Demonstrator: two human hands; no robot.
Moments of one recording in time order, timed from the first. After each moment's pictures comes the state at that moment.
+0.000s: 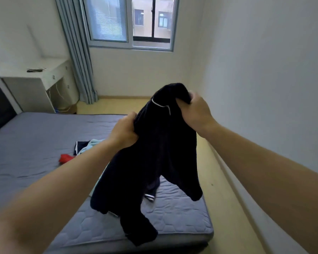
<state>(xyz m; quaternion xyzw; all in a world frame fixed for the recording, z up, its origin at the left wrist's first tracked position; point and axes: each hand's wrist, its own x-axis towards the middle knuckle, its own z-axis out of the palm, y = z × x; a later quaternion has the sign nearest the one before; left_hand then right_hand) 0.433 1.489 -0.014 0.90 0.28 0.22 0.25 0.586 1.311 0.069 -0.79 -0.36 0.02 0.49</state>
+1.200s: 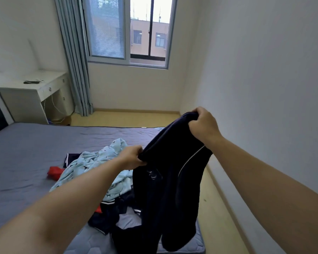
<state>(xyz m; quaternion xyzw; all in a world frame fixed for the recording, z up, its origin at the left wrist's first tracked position) 0.469 1.460 -0.054 0.91 0.28 0.06 0.31 0.620 1.263 0.083 -0.84 -0.34 -0.02 0.42</state>
